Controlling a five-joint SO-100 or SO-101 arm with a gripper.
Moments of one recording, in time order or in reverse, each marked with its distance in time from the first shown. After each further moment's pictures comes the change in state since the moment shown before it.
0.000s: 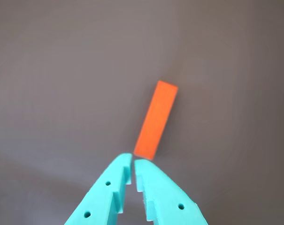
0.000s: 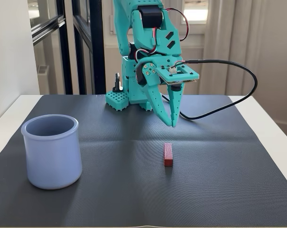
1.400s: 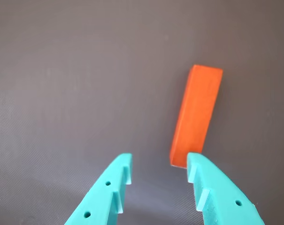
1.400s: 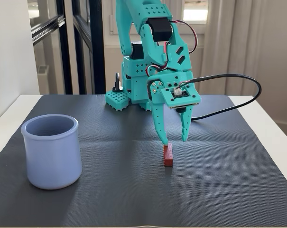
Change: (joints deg) arm -5.4 -11.5 0.4 -6.9 14.8
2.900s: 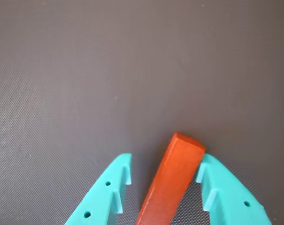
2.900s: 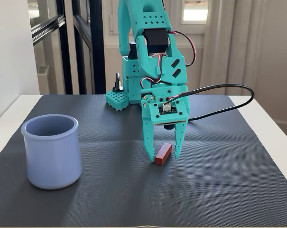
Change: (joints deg) arm 6.4 -17.4 -9.3 -8.4 0.0
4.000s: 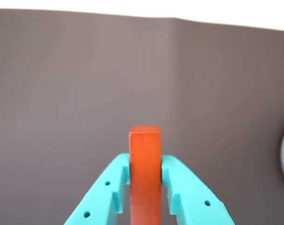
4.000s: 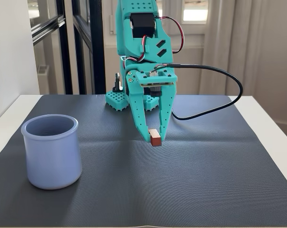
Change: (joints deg) arm 8.9 14.9 0.4 -0.1 -15.0
